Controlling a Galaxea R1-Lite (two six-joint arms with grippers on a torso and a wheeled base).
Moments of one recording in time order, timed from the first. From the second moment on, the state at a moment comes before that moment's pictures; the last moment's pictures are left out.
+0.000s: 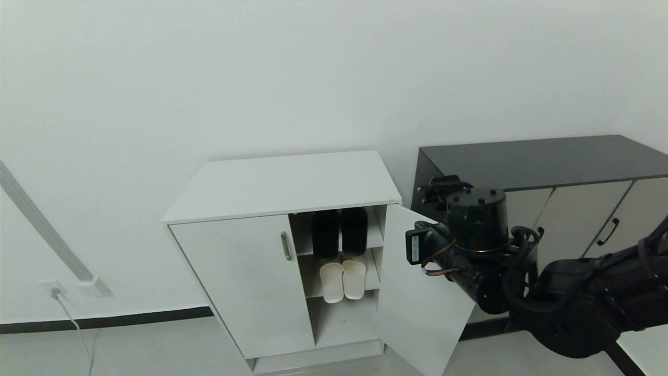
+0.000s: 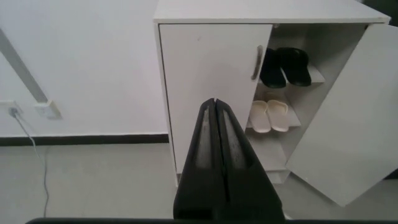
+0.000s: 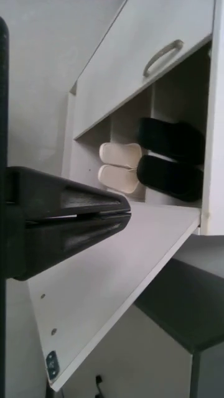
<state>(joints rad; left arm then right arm) 0.10 0.09 0.00 0.01 0.01 0.00 0.76 1.88 -0.93 -0.70 -0.53 0.13</state>
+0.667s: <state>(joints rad) 0.10 0.09 0.00 0.01 0.01 0.00 0.69 1.90 -0.95 -0.71 -0.53 0.09</state>
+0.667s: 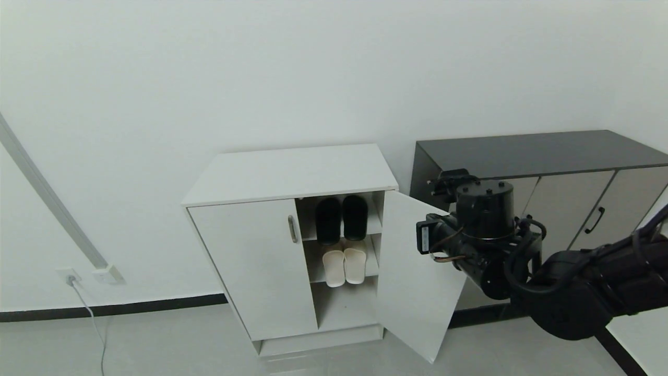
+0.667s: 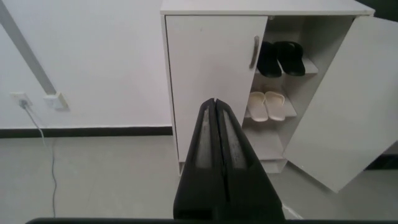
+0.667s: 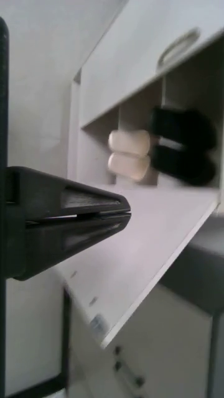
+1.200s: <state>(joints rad) 0.10 0.09 0.00 0.00 0.01 0.00 0.46 2.03 -1.41 -0.34 -0.41 0.10</state>
